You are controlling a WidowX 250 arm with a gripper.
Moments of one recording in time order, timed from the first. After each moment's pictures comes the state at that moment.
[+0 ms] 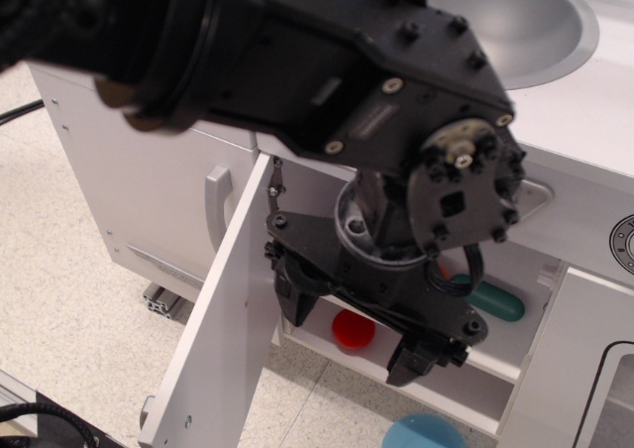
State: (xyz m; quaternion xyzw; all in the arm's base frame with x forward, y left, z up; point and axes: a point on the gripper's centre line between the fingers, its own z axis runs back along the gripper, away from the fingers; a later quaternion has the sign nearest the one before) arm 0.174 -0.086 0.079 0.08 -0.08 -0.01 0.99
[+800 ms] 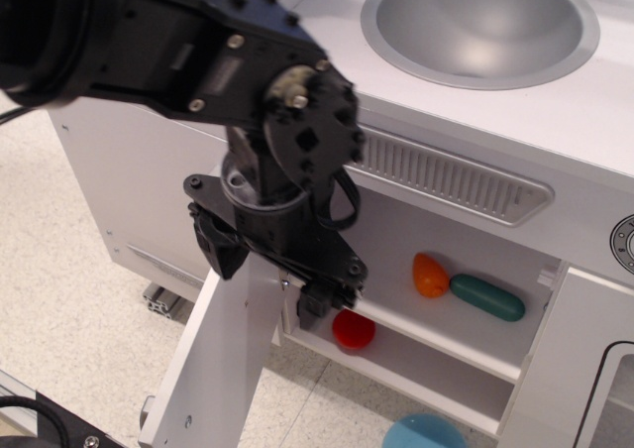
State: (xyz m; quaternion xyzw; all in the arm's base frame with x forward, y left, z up) arm 0.197 -0.012 0.065 0.07 -0.11 0.00 0.99
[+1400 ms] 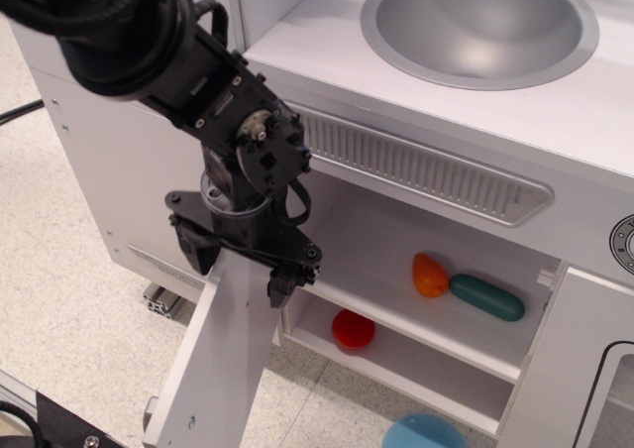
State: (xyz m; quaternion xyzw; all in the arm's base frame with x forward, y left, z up) arm 0.222 0.025 0.006 0.08 -0.10 0.06 0.99
